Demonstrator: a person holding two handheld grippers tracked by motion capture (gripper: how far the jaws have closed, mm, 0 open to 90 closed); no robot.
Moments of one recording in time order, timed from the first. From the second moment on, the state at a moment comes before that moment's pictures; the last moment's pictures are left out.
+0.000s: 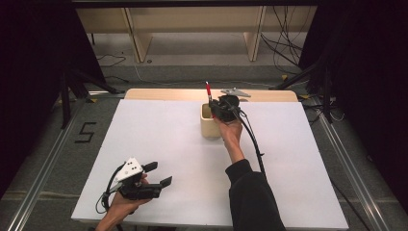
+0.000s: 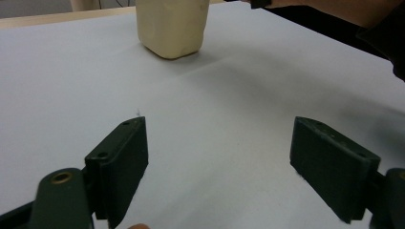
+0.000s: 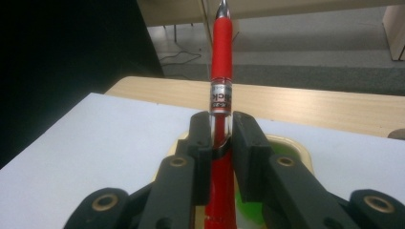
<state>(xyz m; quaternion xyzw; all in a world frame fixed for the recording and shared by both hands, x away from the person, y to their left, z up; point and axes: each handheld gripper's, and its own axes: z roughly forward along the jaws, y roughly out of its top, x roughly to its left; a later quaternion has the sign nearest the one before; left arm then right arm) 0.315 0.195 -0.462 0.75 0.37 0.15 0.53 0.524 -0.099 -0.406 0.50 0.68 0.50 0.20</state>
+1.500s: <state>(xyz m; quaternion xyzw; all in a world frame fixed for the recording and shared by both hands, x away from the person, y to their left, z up) 0.314 0.196 -0.460 0.75 0.37 0.15 0.53 0.516 -0.108 -0.404 0.50 0.63 0.56 0.19</state>
